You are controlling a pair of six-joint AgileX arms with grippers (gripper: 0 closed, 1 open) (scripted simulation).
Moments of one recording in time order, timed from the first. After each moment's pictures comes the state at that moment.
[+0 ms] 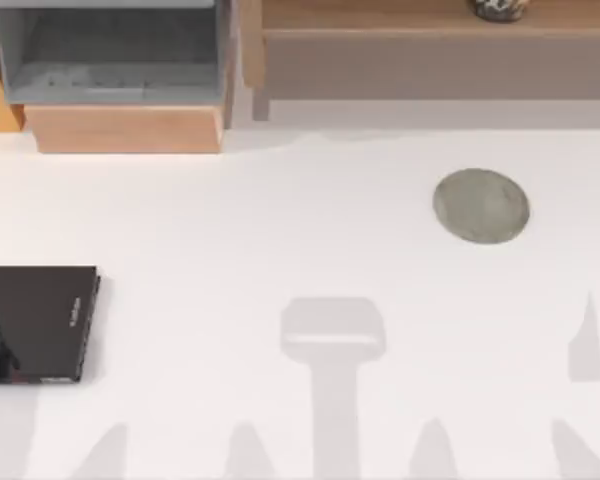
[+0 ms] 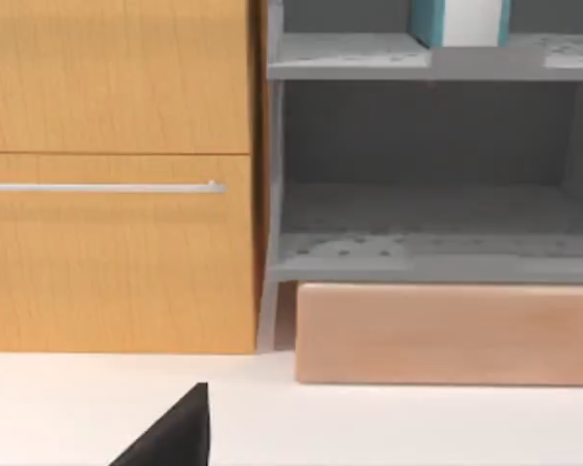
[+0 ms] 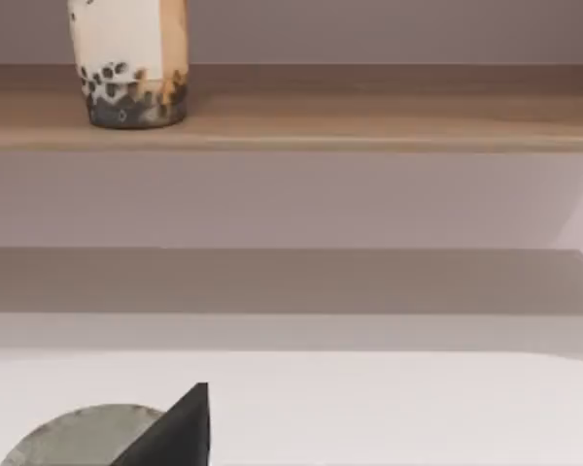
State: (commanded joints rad) left arm 0.00 0.00 0.00 0.00 0.00 0.00; right arm 0.00 0.00 0.00 0.00 0.00 0.00
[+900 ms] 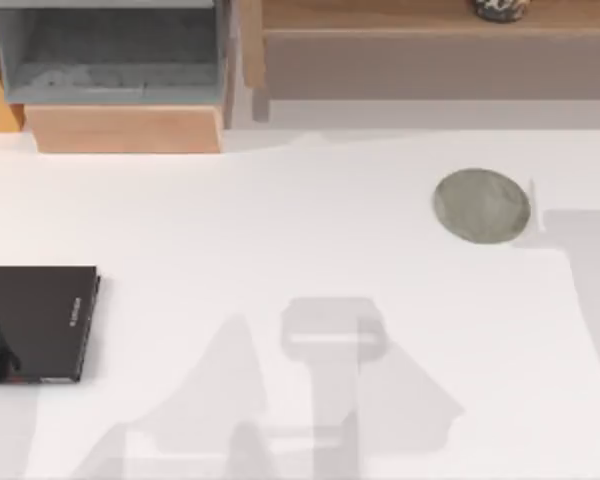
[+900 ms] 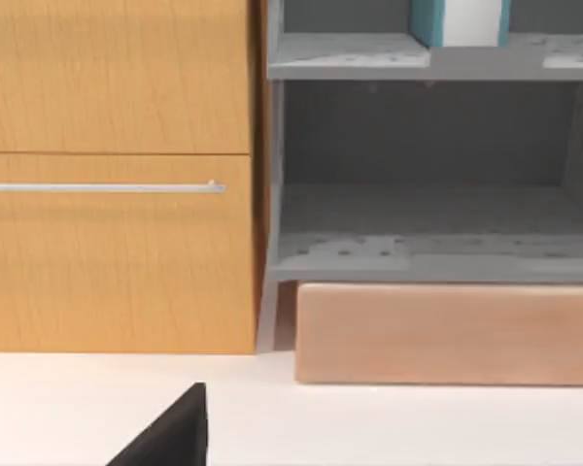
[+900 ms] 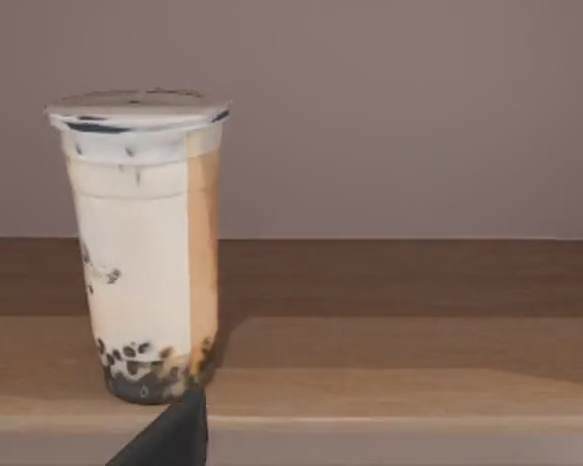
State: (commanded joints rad) left arm 0.00 0.00 0.00 0.00 0.00 0.00; right arm 0.17 0.87 0.50 0.40 0.18 0.00
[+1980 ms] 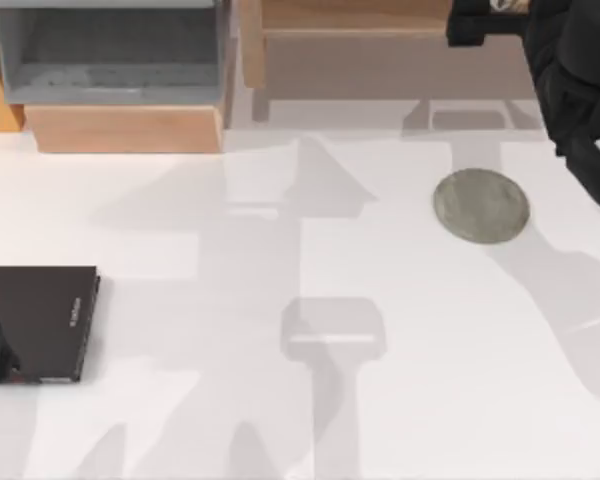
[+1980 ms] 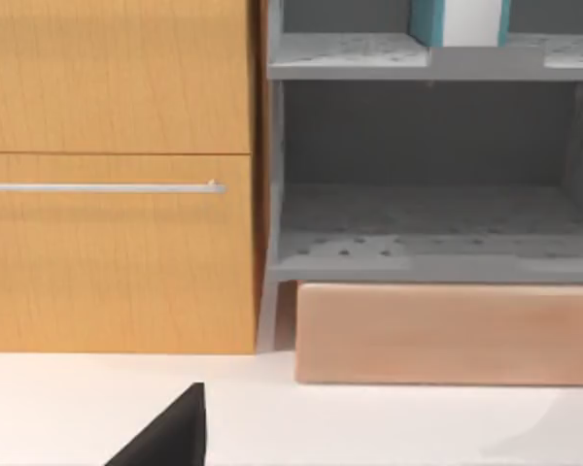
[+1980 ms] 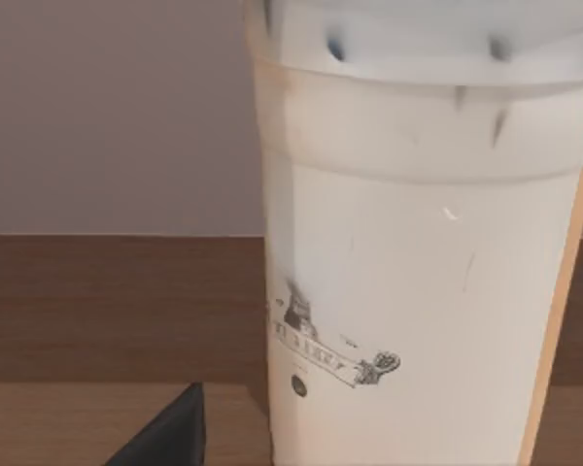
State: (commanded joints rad) left arm 0.00 0.00 0.00 0.00 0.00 0.00; right arm 0.34 1.87 1.05 0.82 0.38 0.00
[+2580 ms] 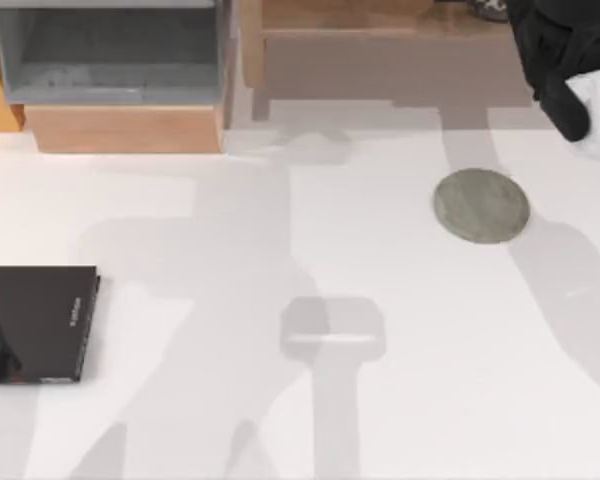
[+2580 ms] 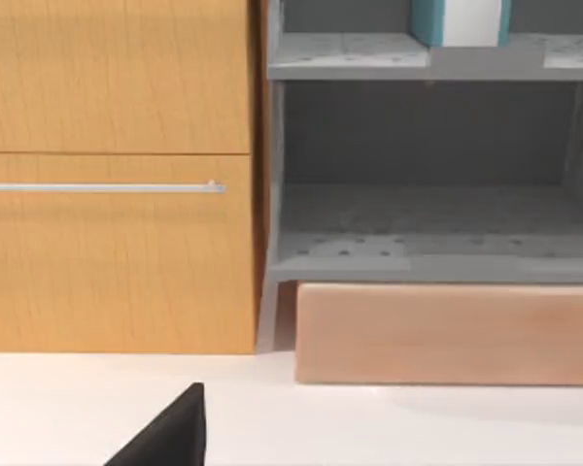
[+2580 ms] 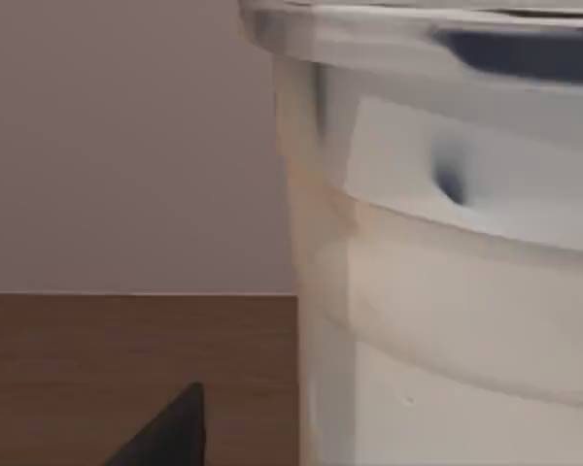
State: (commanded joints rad) left arm 0.00 0.00 0.00 0.00 0.00 0.00; right arm 0.30 2.06 1.32 0.74 0.34 0.00
